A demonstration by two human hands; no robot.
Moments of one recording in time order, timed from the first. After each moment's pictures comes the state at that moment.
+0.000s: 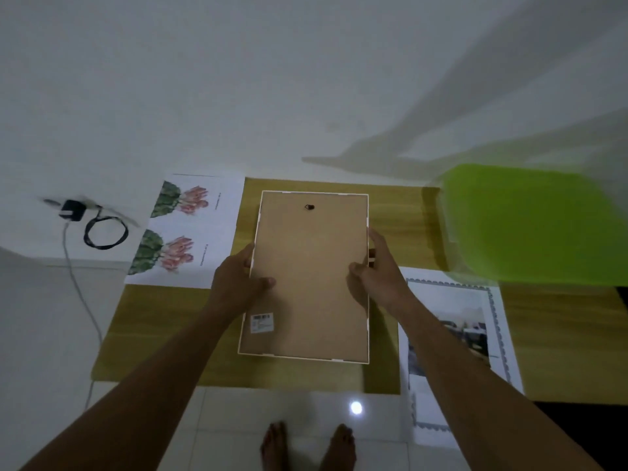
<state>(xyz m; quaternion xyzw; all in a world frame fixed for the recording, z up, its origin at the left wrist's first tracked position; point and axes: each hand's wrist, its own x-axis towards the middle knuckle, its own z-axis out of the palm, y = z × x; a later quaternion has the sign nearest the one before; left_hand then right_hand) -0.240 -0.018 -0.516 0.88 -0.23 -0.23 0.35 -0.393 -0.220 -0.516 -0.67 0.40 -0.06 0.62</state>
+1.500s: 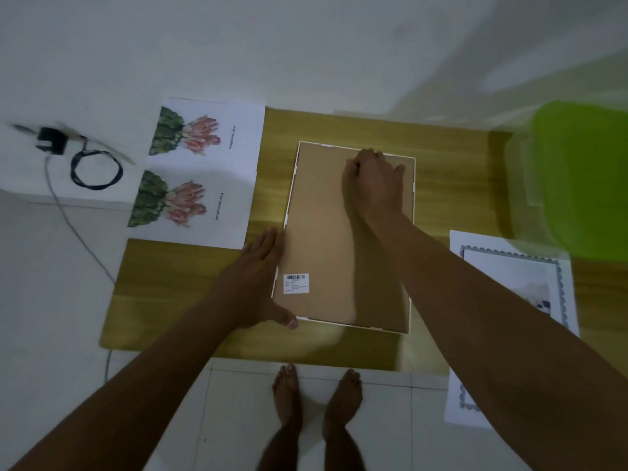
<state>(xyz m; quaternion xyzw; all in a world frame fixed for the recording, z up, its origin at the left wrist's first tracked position) -0.228 0.033 -0.563 0.84 -0.45 -0.31 0.06 -0.251 -0.222 -0.580 -0.91 0.37 -0.05 0.16</state>
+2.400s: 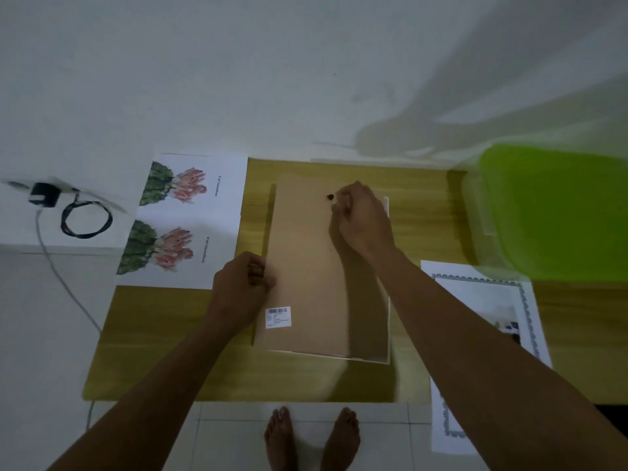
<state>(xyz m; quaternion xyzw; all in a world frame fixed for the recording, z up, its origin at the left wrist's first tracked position) -0.216 -0.002 -0.552 0.89 -0.20 -0.24 0.34 -0.277 -0.228 -0.544 -0.88 0.36 -0.11 0.30</state>
